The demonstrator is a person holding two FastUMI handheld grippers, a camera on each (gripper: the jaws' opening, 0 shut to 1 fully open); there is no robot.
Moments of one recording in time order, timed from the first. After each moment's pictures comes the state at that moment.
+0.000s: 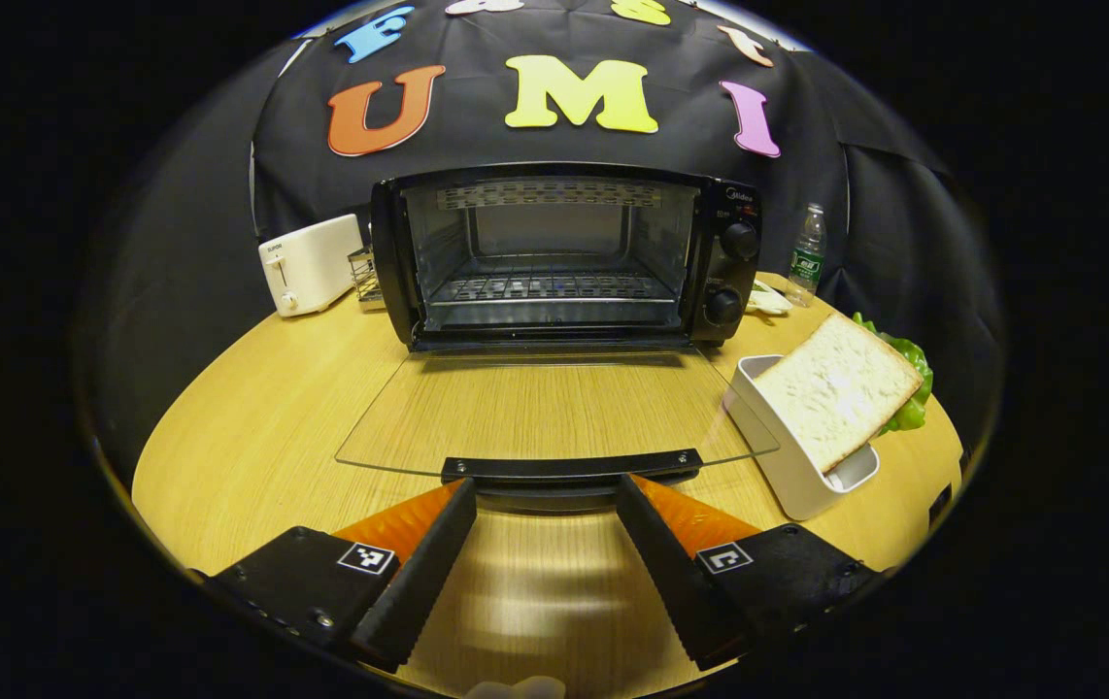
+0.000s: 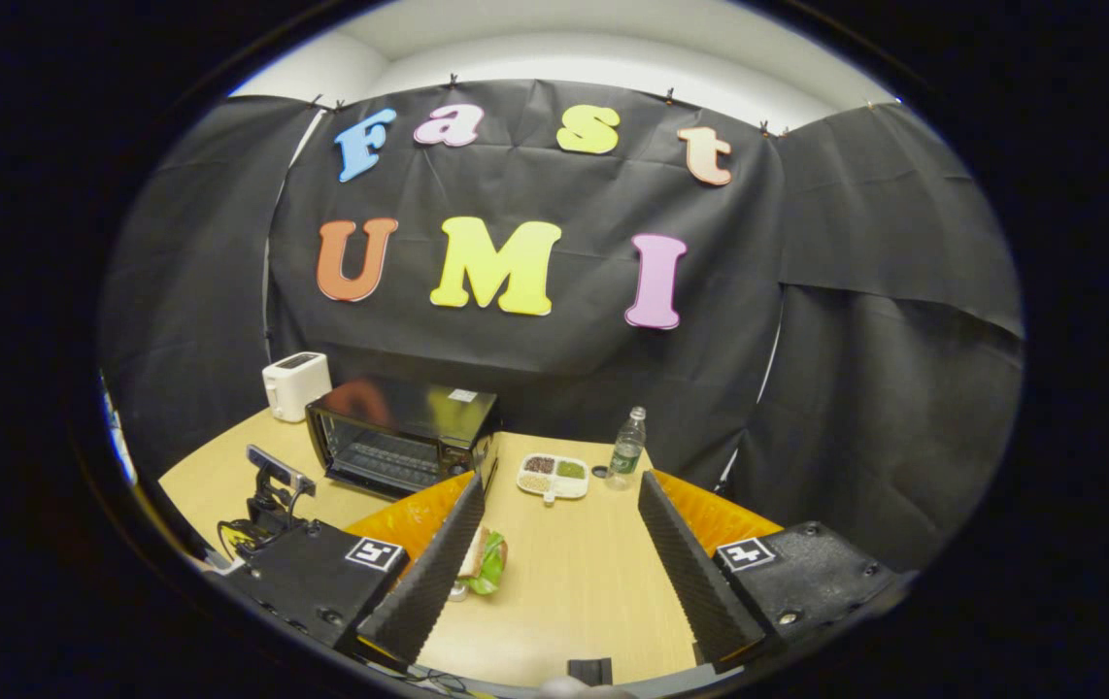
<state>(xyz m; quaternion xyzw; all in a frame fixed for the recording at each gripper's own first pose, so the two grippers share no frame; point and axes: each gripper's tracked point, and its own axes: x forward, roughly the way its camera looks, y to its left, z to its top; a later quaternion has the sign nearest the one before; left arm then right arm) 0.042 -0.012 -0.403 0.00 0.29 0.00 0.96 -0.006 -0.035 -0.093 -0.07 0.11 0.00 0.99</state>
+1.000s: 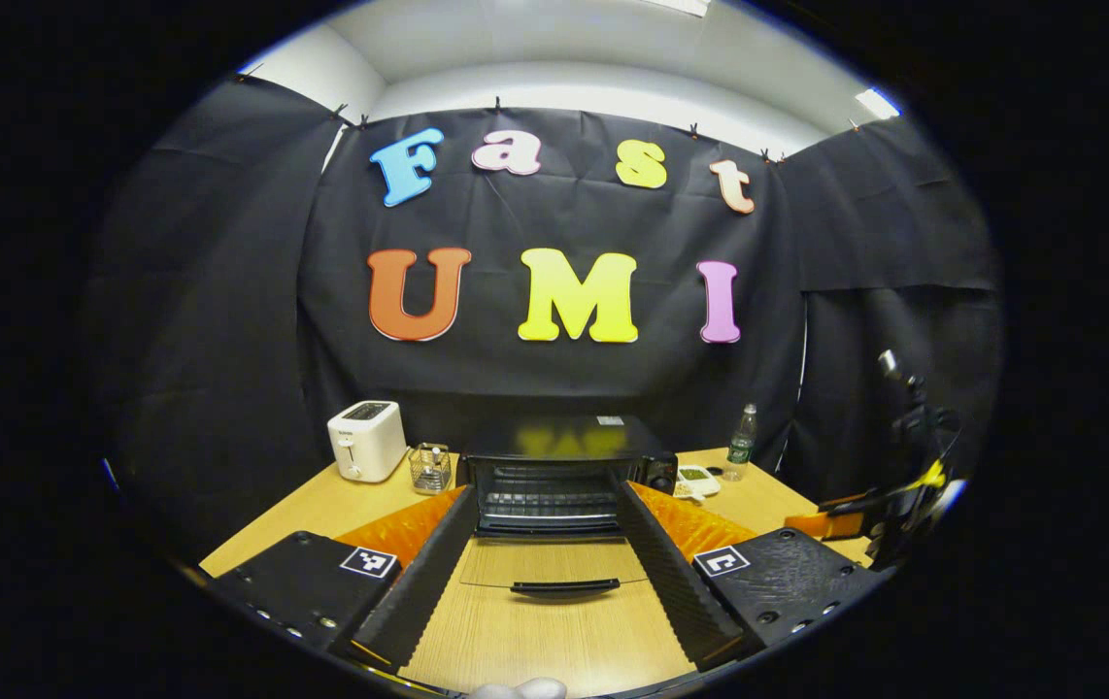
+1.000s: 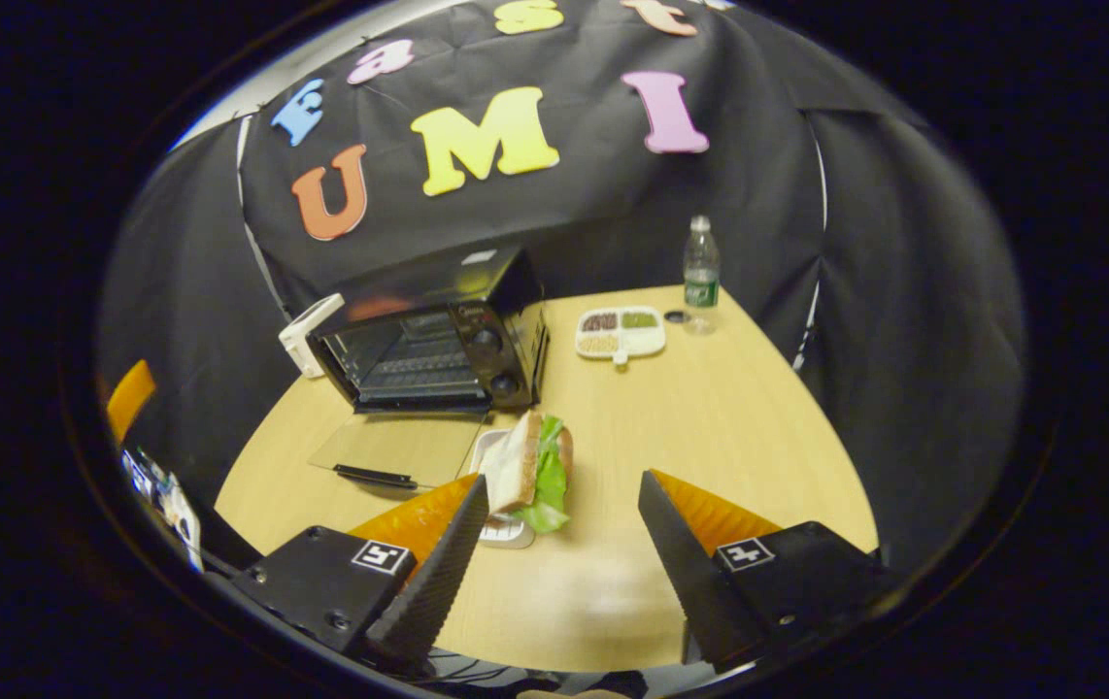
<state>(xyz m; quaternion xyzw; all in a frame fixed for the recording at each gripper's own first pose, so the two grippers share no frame) -0.044 0.012 -0.106 -0.02 0.05 -0.01 1.00 0.053 -0.002 -0.308 0.10 0.32 0.07 0.94</state>
